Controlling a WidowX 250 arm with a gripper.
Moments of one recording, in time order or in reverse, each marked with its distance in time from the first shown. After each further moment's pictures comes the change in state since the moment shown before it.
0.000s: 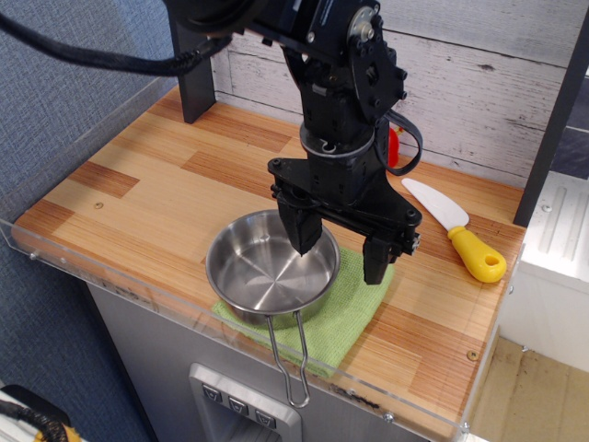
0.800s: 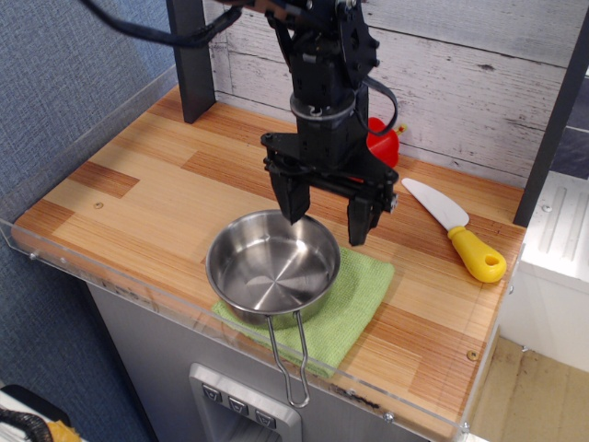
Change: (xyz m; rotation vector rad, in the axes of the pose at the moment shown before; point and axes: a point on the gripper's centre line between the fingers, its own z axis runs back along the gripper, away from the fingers) arm 0.033 0.040 -0.019 0.000 0.062 0.052
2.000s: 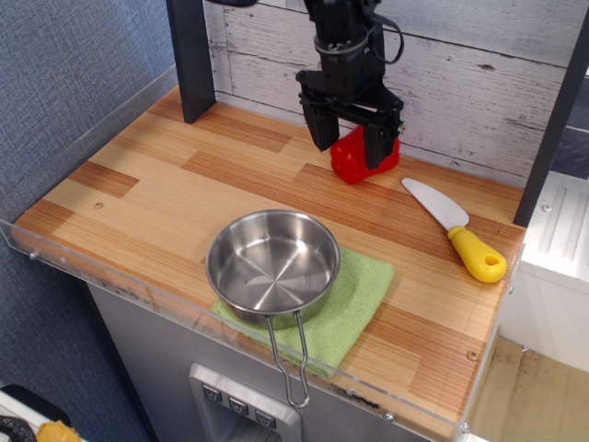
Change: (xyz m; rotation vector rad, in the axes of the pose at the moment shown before) arm 0.093 0.025 -0.023 -0.055 -0.064 -0.168
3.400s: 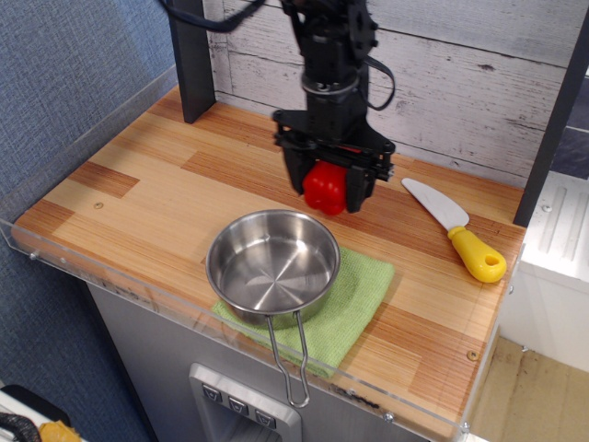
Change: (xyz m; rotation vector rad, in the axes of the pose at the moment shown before) arm -0.060 -0.023 0.017 0.058 0.059 0.188
